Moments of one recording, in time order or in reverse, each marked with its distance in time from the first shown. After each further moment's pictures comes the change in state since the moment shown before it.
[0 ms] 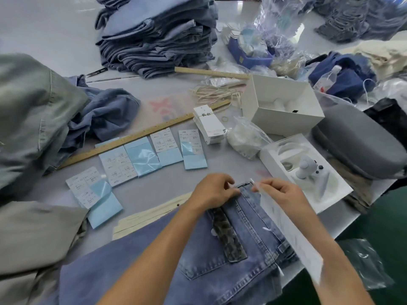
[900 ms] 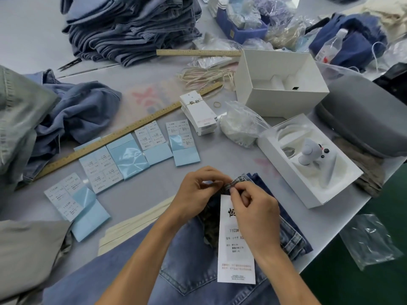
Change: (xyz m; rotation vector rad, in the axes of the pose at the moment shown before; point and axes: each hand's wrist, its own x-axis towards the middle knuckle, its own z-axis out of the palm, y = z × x) left_hand -0.010 -0.013 -0.002 -0.699 0.108 0.155; right_hand 0.021 0.065 0.037 -0.619 0.321 -0.421
